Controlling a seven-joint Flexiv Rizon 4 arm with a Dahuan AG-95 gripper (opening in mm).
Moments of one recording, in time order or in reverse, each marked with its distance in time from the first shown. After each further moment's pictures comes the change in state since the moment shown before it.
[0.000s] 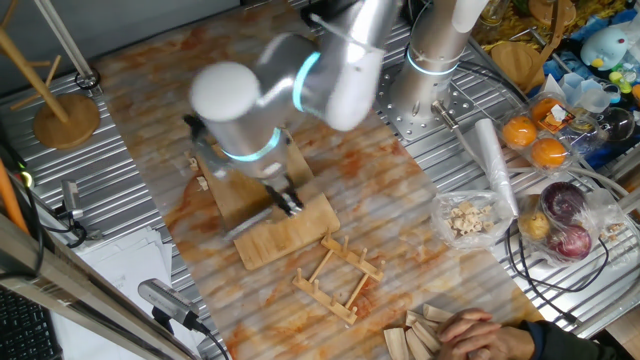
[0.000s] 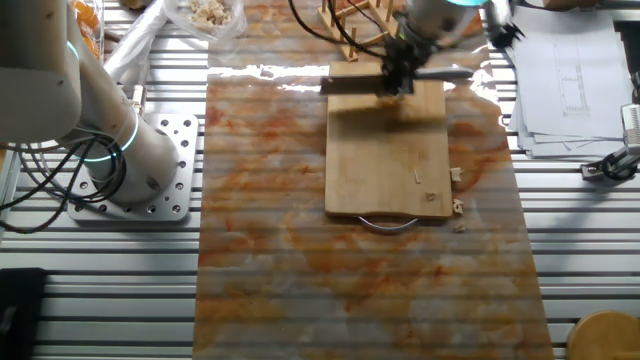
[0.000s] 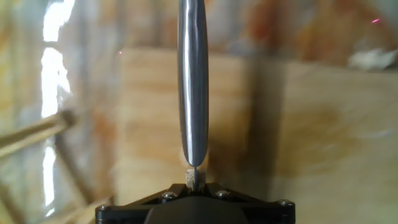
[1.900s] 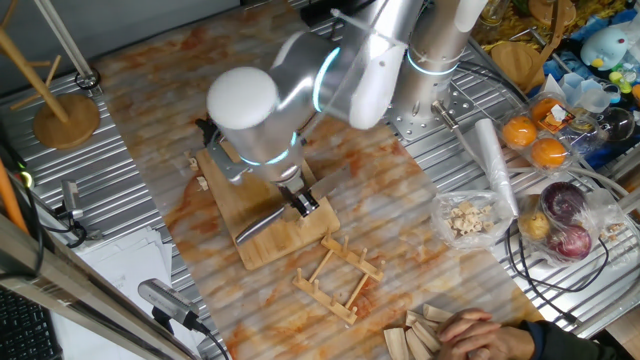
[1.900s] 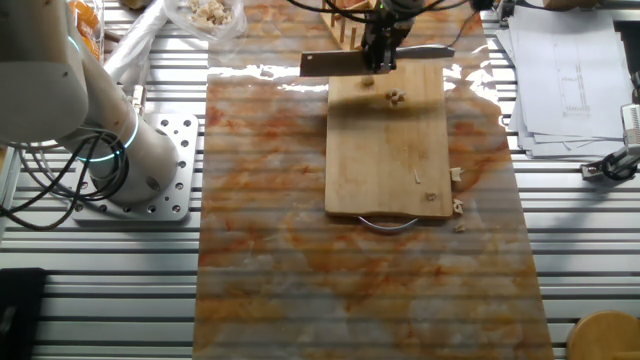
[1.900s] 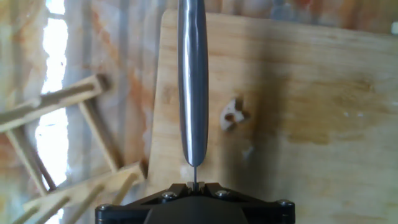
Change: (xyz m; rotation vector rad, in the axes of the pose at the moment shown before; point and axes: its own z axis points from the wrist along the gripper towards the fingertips) arm 0.013 0.004 -0.011 0.043 0.005 -0.026
